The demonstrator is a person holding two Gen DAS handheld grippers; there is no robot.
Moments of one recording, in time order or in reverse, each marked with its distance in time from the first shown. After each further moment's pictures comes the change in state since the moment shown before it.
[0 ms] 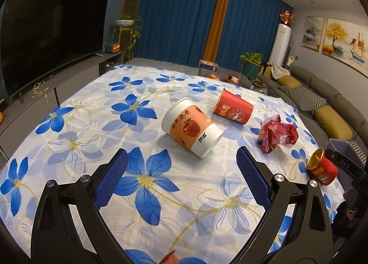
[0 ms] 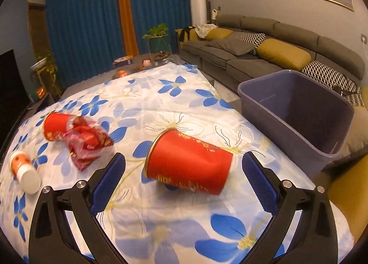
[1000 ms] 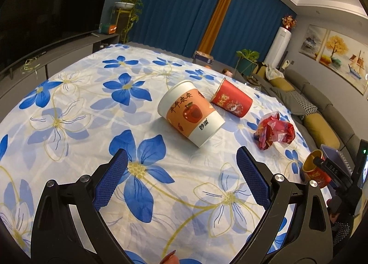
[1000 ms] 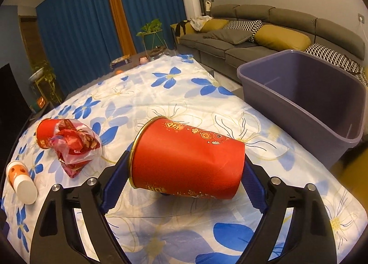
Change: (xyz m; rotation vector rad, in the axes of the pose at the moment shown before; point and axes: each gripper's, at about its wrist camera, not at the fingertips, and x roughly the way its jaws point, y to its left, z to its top) left arm 0.020 0.015 -0.011 -0.094 0.072 -0.087; right arm 0.020 -0.019 -0.010 0.073 0.007 0.061
